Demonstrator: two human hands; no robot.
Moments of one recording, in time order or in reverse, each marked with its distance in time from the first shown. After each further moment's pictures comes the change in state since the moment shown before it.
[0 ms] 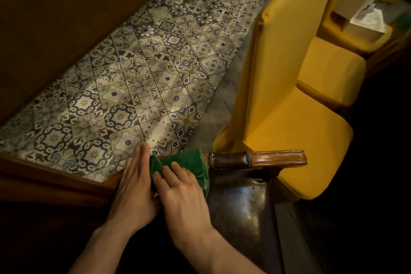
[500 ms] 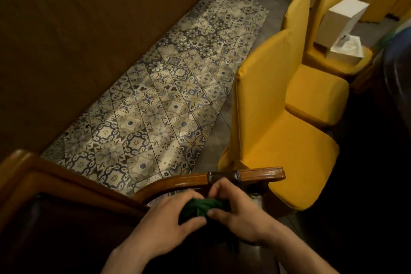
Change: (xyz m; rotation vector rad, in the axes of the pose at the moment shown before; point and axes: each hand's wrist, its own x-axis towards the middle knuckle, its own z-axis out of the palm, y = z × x) left_hand -0.063 0.111 -0.102 -0.172 -0.216 0.223; right_hand -0.075 0.059 -0.146 0.984 -0.250 0.227
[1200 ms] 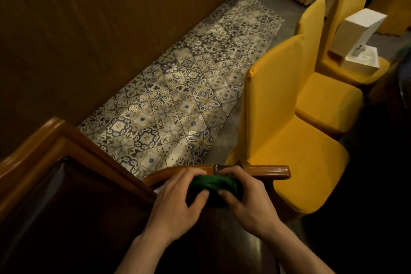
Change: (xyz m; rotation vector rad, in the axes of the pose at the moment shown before) left_hand -0.016 0.022 0.021 -0.062 0.380 -0.043; right_hand -0.022 0.000 0.009 -0.218 0.367 -0.175
